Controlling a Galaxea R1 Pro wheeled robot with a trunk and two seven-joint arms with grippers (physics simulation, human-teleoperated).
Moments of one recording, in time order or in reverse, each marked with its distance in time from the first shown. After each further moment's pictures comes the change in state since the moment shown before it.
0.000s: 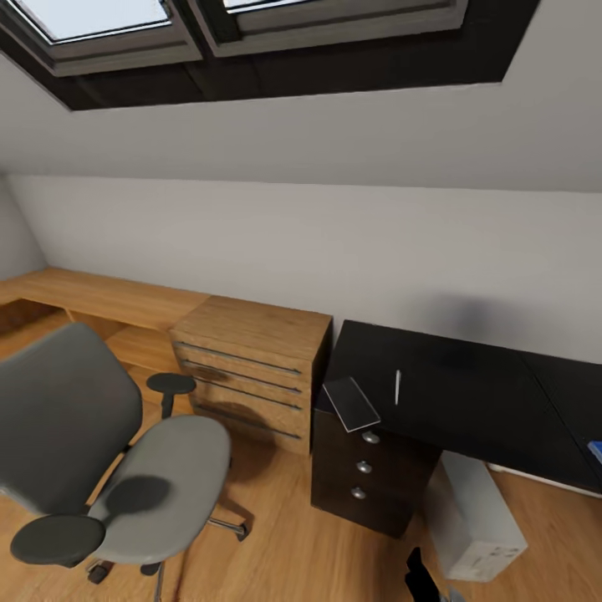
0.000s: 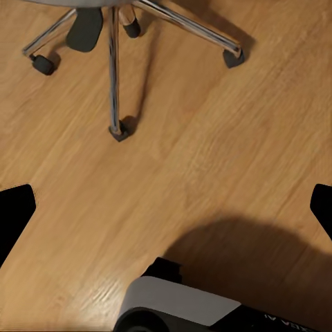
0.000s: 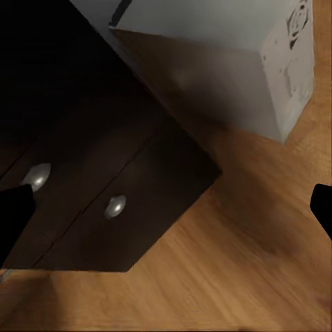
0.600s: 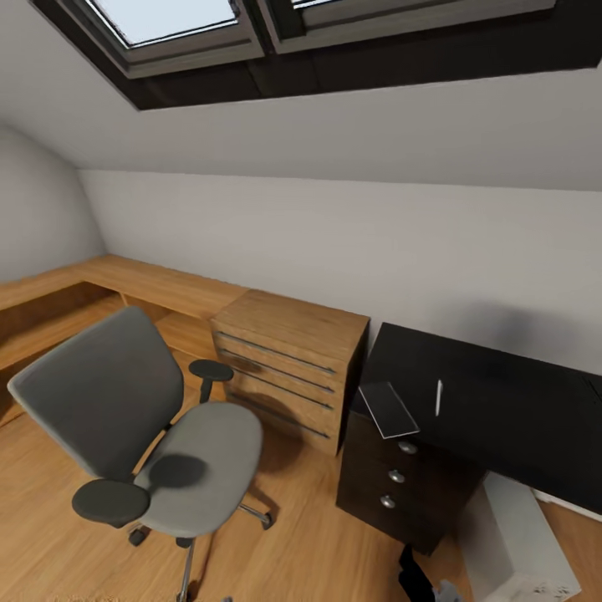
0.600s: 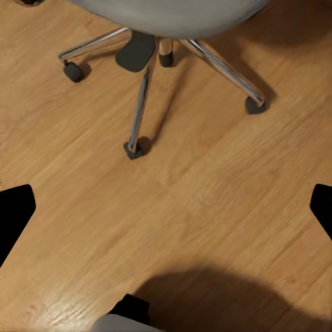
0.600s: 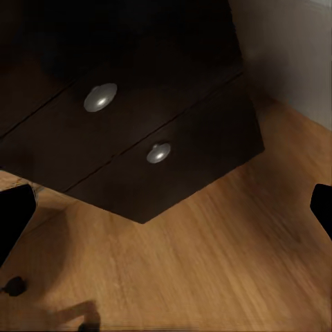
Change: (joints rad) left arm 0.000 -0.016 -0.027 -0.003 -0.006 -0.174 0.006; right arm 0.000 0.000 0.095 -0.003 0.073 0.002 -0.062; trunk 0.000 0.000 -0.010
